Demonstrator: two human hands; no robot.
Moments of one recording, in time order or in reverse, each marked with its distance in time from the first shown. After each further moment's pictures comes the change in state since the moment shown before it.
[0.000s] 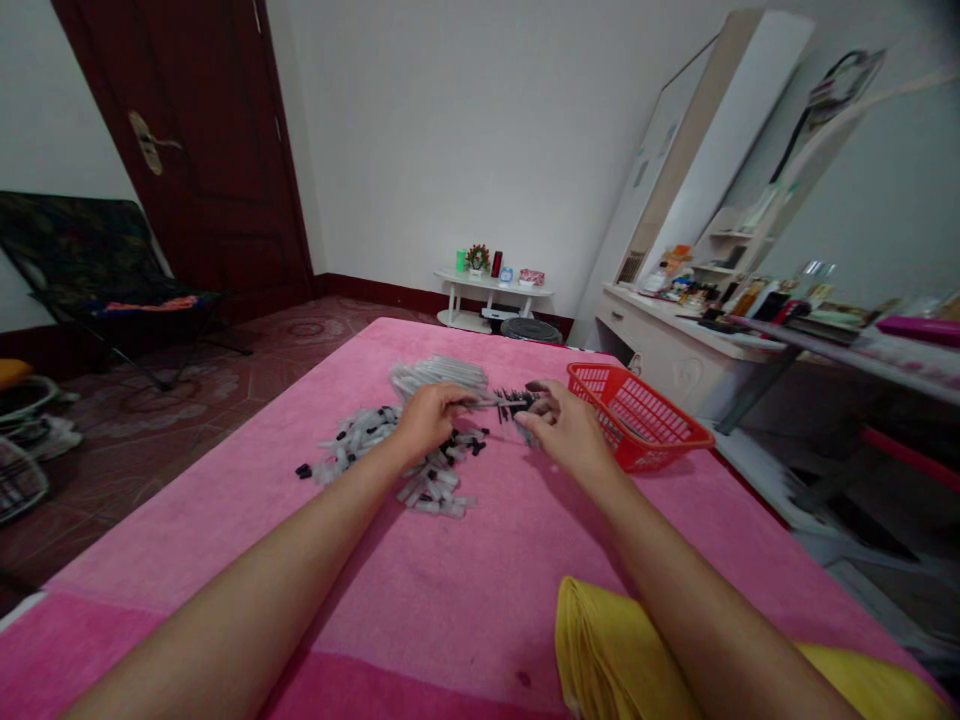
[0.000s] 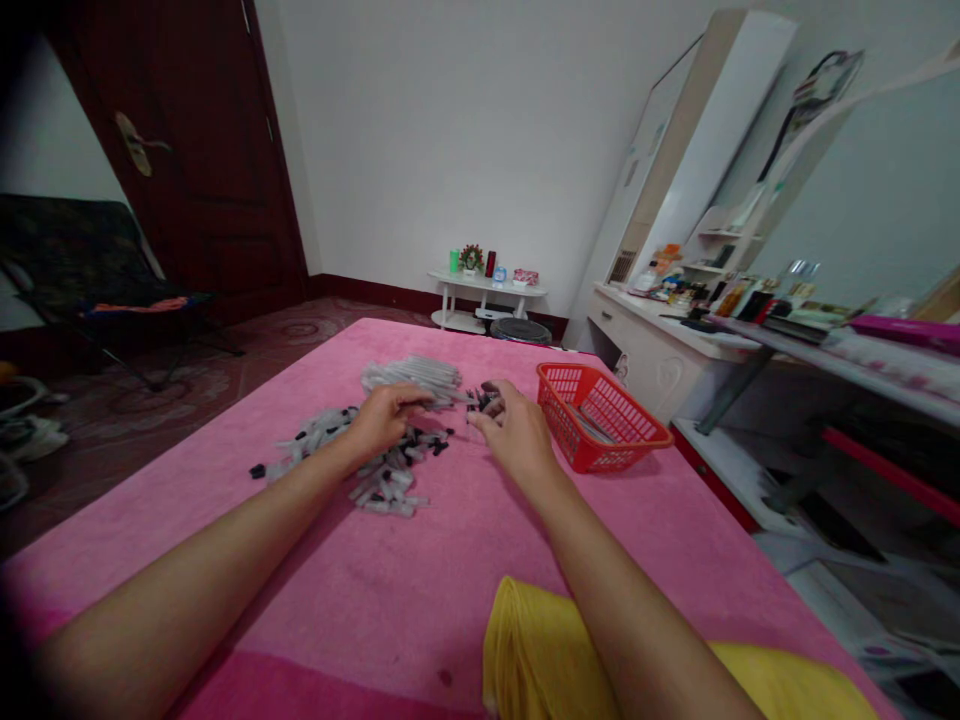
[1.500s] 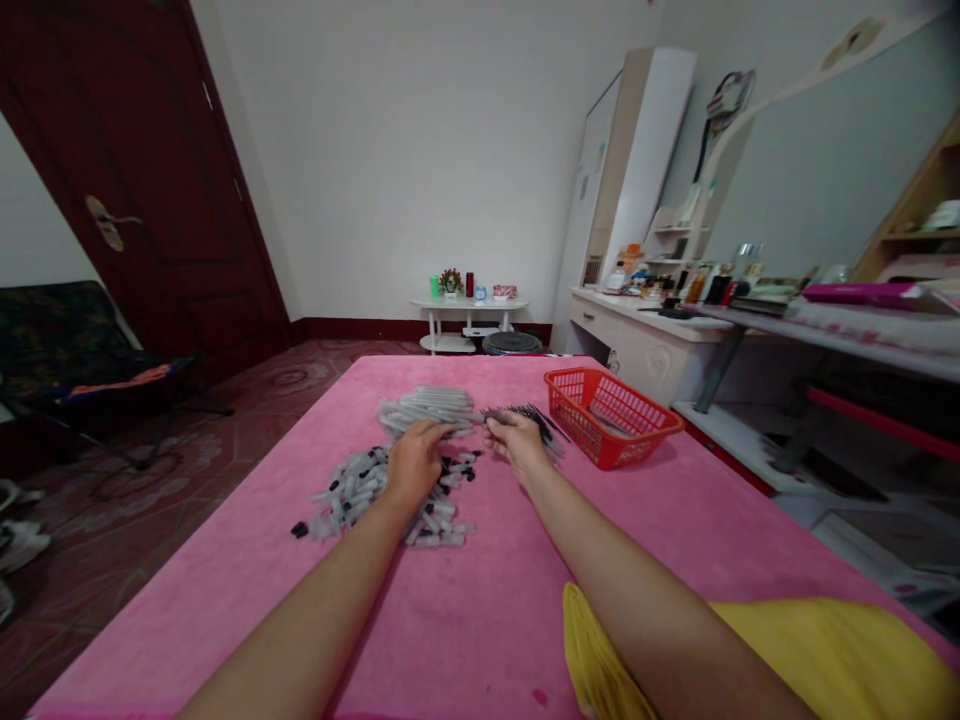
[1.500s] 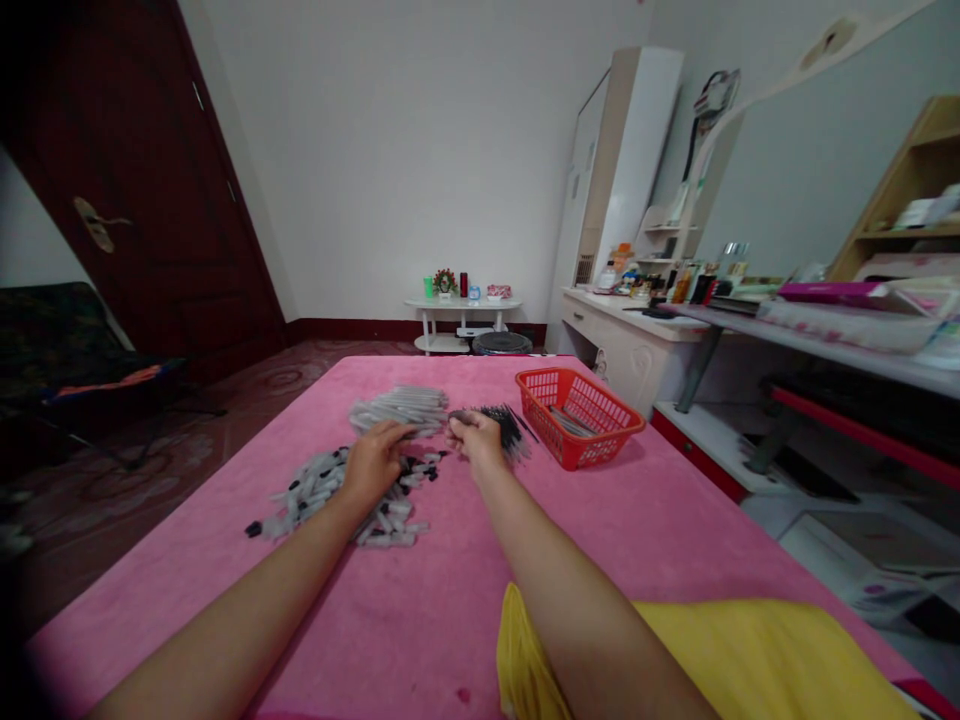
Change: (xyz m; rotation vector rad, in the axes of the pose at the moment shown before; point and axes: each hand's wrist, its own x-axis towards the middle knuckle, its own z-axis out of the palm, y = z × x) left_hand -0.015 -0.001 0.014 0.399 0.049 -0.029; right_hand 0.028 0.018 0.069 1.051 0.166 0.552
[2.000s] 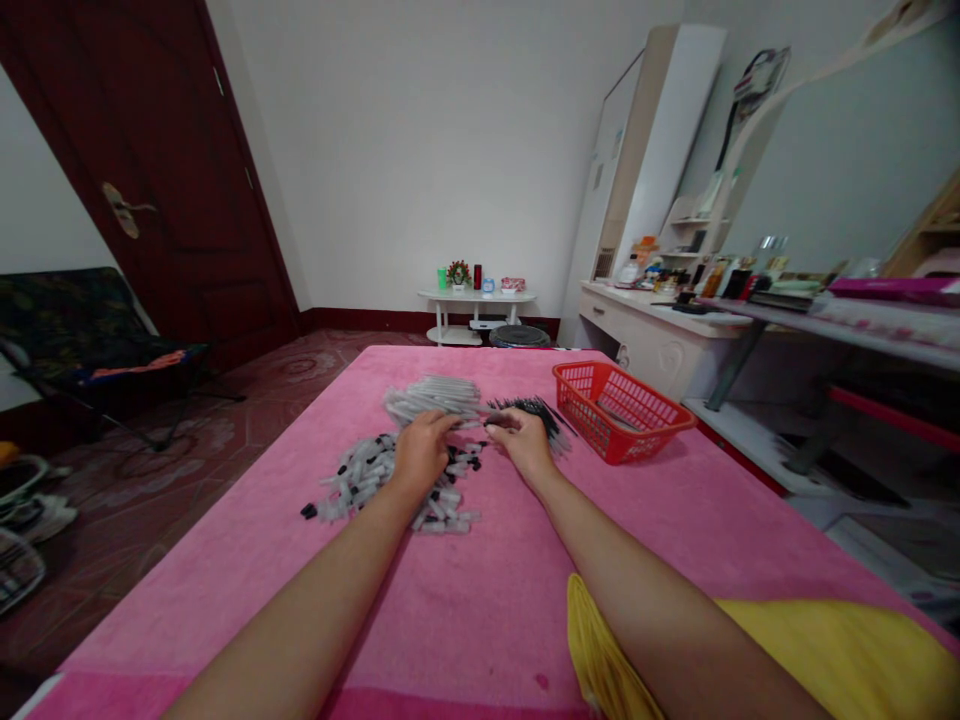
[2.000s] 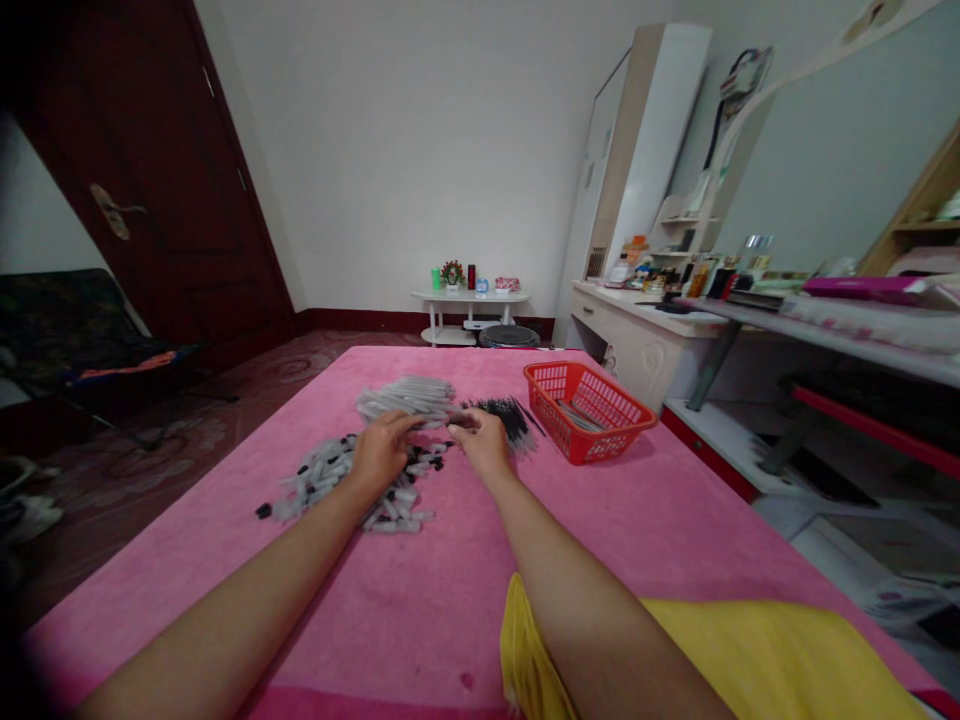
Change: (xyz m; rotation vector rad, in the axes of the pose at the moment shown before) left_hand -0.002 0.003 -0.002 0.082 -0.035 -0.003; right_hand -0.006 0.019 -0.011 -0.359 -0.118 -0.316
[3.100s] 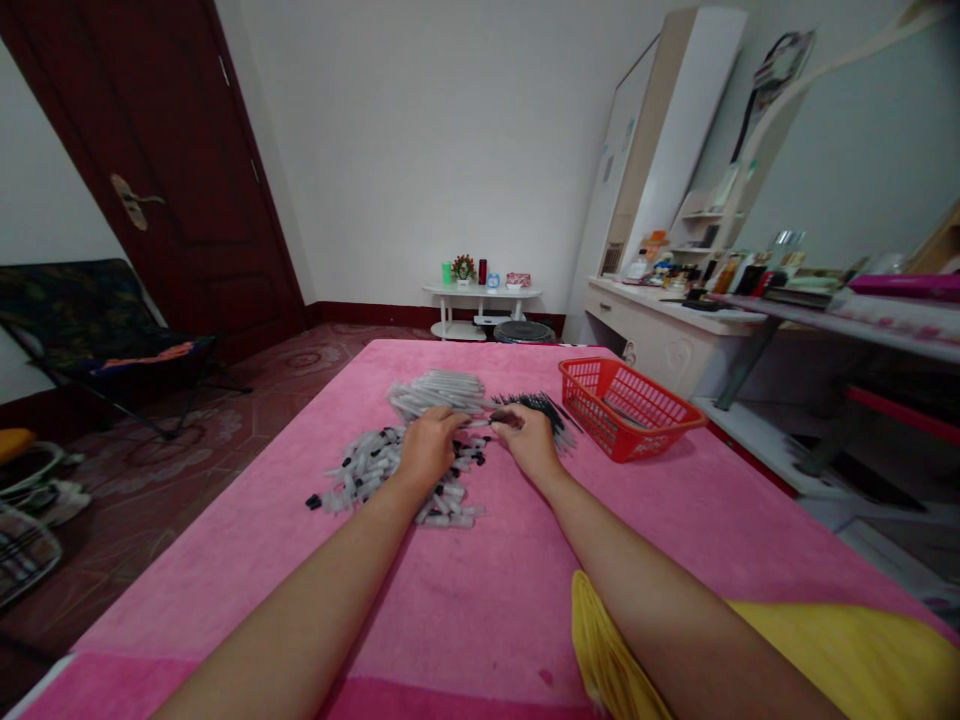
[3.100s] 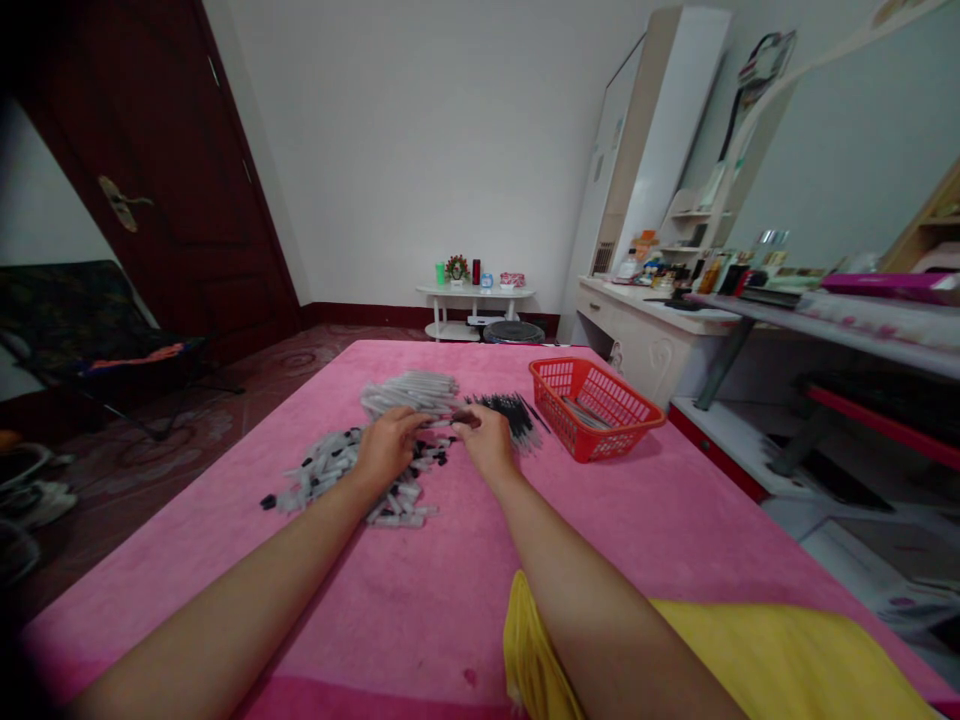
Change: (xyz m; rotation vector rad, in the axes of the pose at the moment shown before) left_hand -0.002 0.004 -0.002 0.084 -0.084 -0.003; right_hand -0.001 -0.003 0.000 -0.249 0.017 -0.165
